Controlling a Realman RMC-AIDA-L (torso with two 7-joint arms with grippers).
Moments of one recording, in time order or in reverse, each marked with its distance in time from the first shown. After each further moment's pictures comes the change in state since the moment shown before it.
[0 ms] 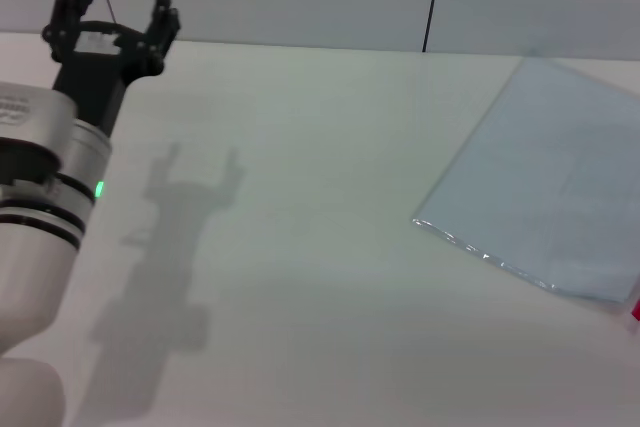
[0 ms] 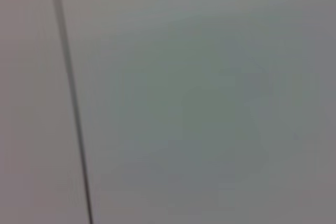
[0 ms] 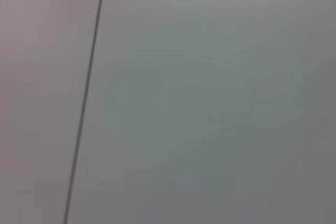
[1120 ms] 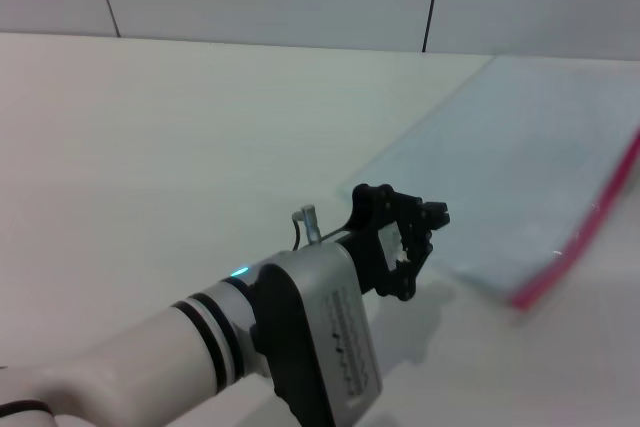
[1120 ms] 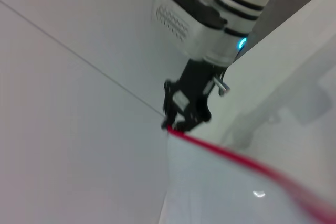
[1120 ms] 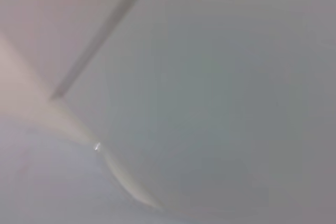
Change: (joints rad) left arm 0.127 0.044 0.144 0.478 0.702 0.774 0.428; right arm 0.166 0.003 -0.050 -0.317 -0.364 -0.742 -0.015
